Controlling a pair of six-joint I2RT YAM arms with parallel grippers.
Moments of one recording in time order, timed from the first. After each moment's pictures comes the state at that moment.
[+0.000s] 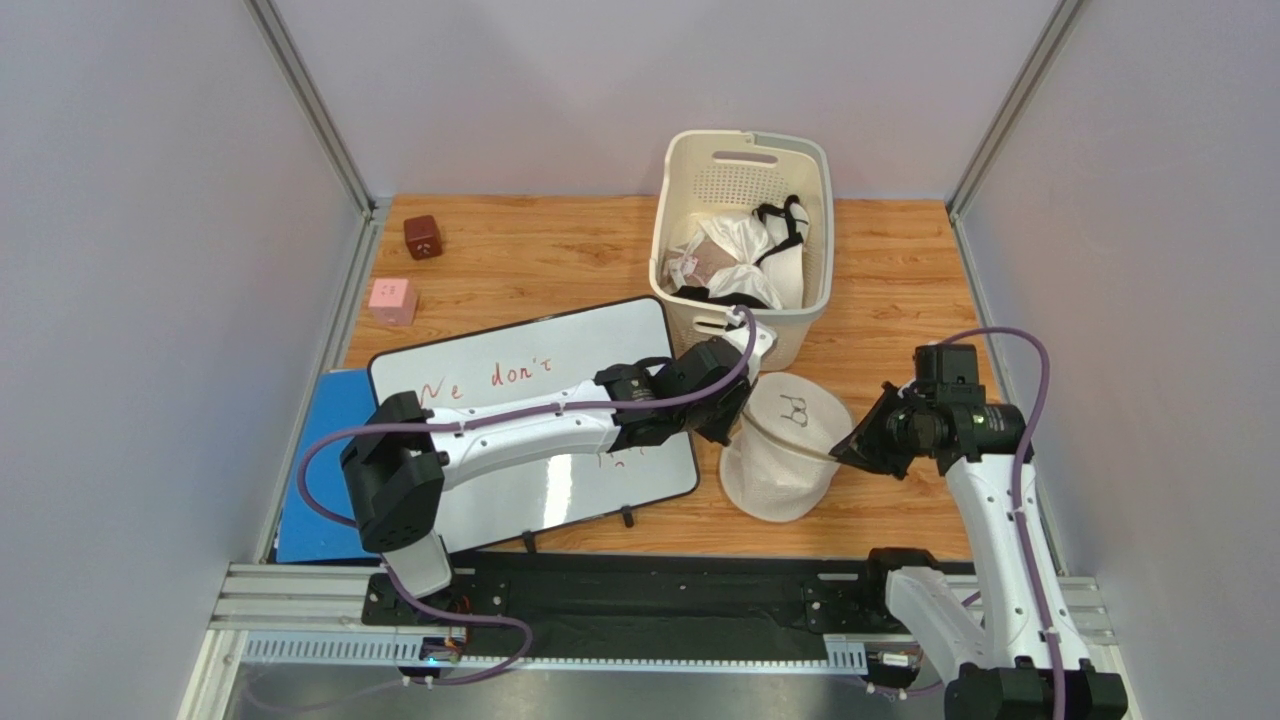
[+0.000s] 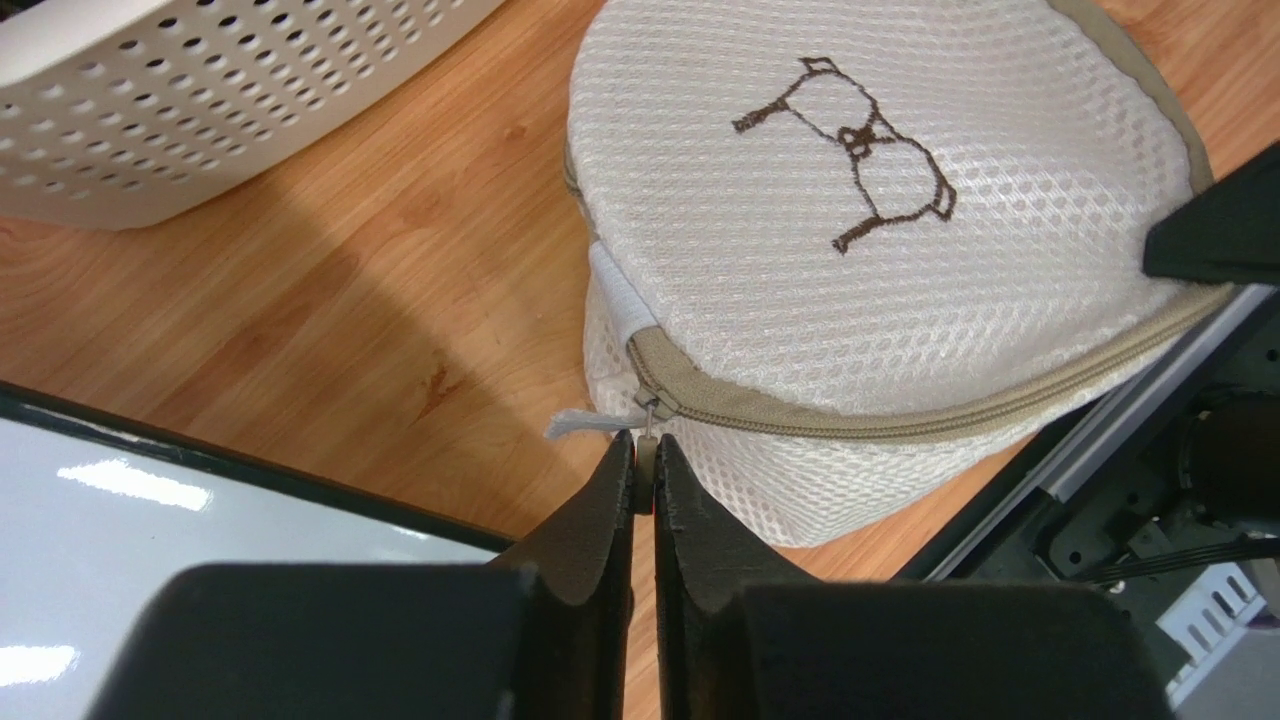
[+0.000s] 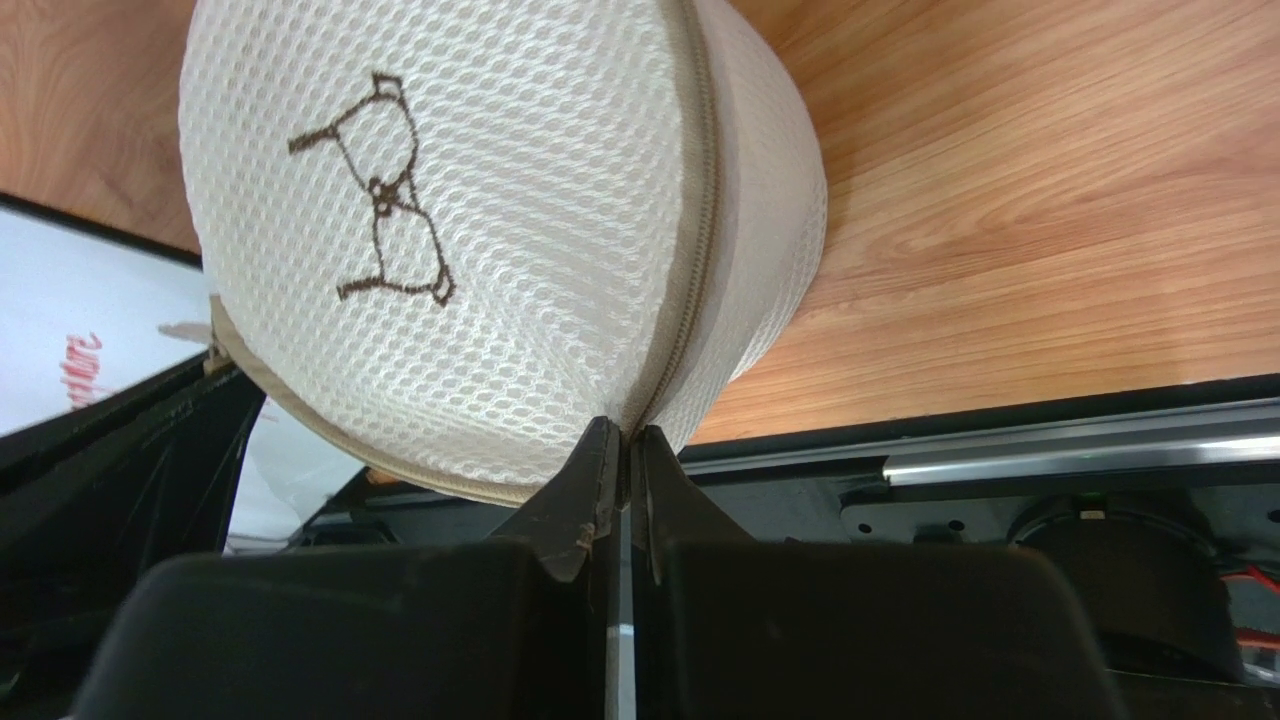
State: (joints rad) left arm -1.12 1.70 1.33 -0.34 -0.19 -0.34; right arm -0.02 0.86 0.85 -1.10 -0.29 0.63
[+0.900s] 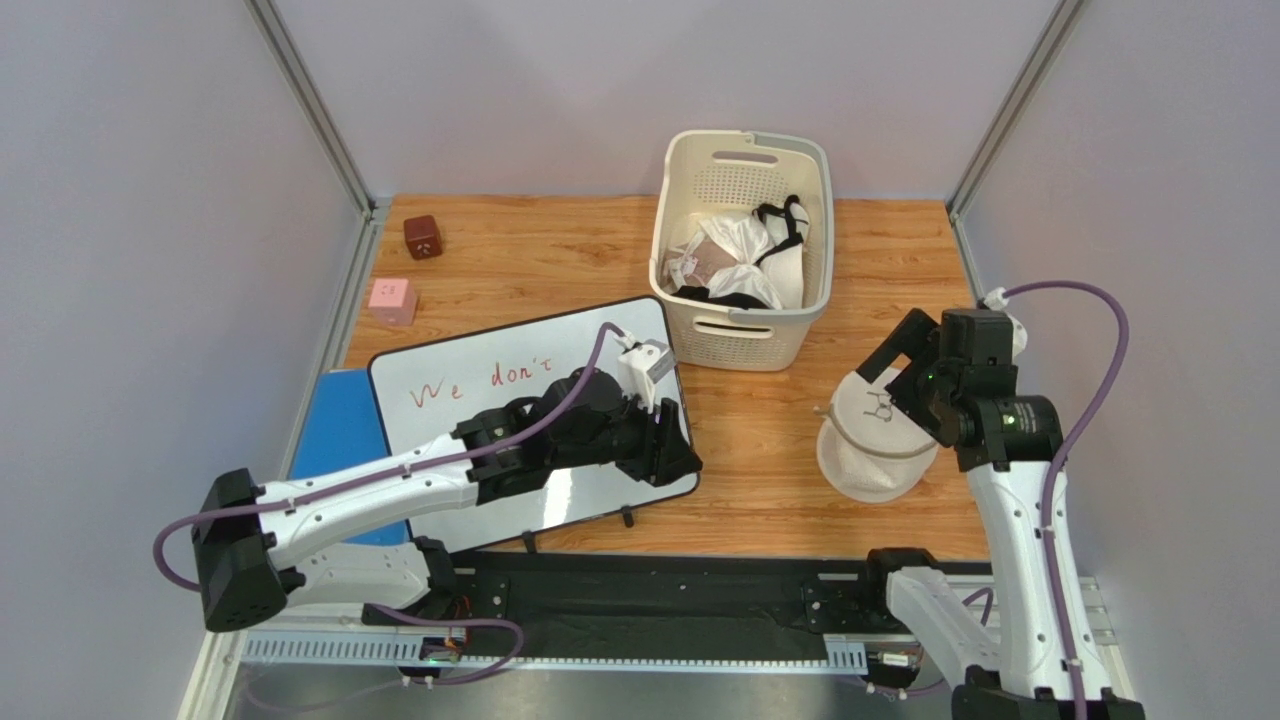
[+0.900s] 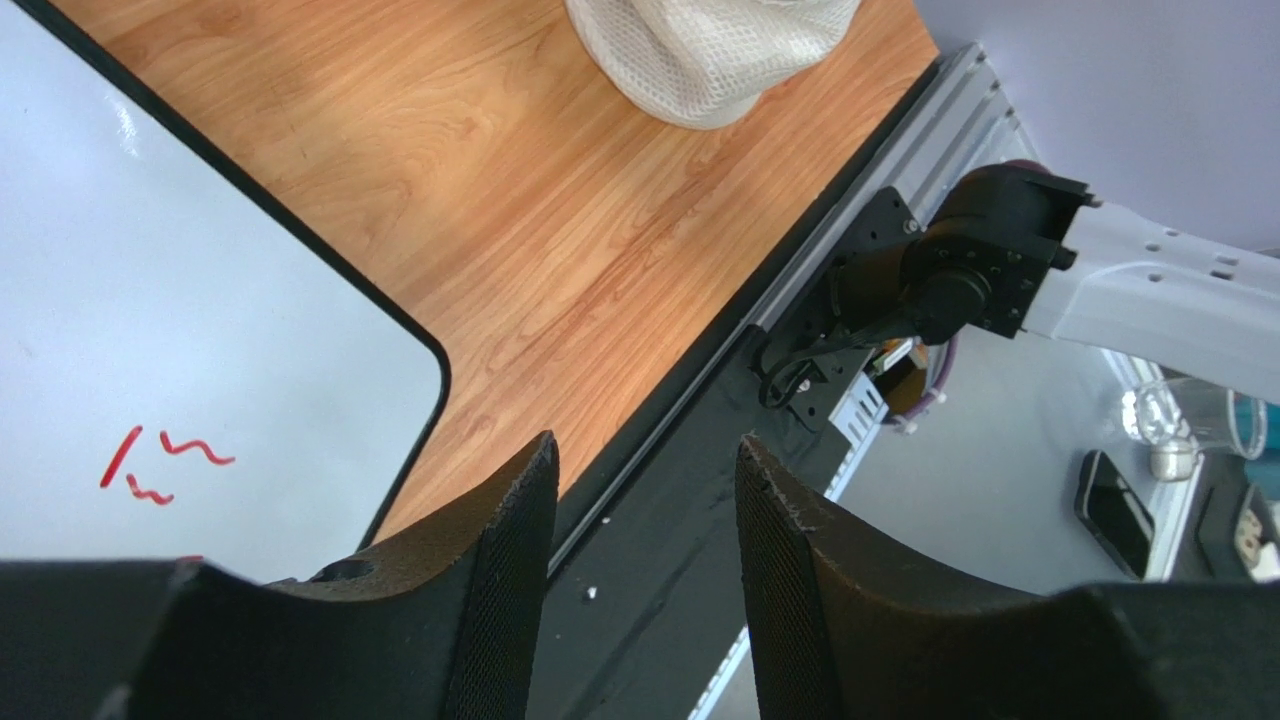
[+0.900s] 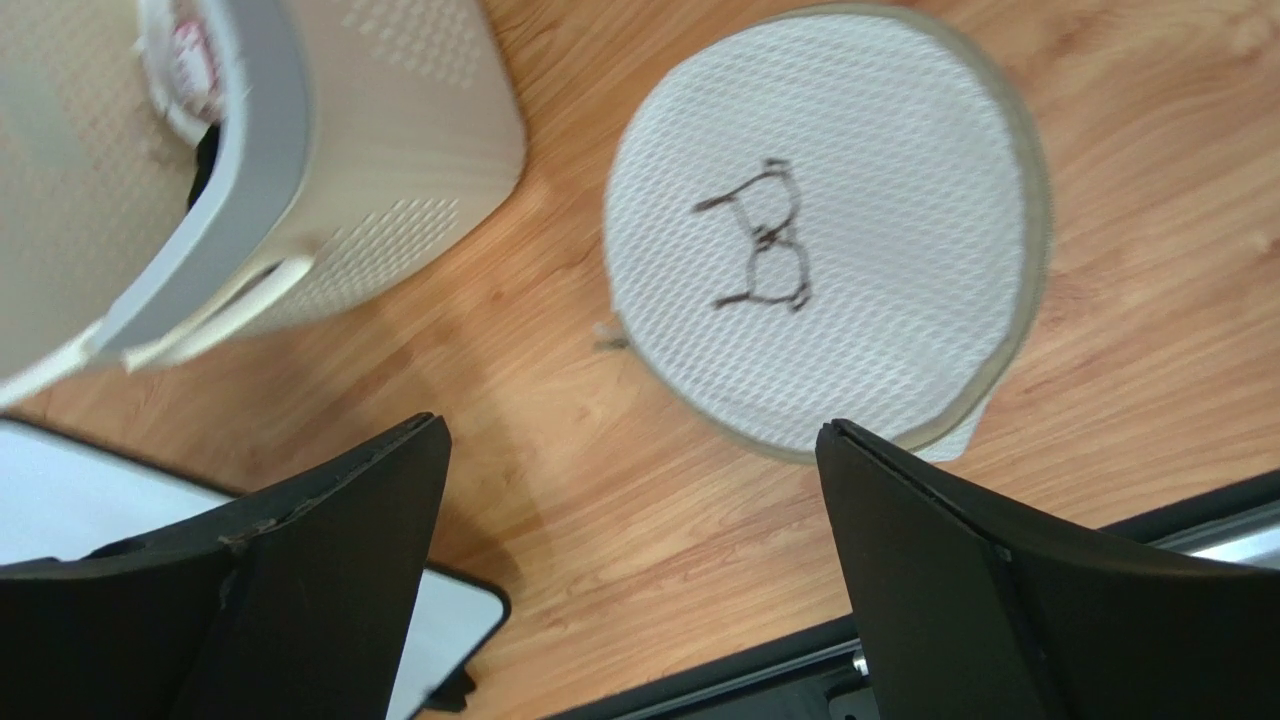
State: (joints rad) left arm -1.09 1.18 0.90 -0.20 0.08 -0.61; right arm -0.03 0.88 1.07 -1.00 0.12 0.69
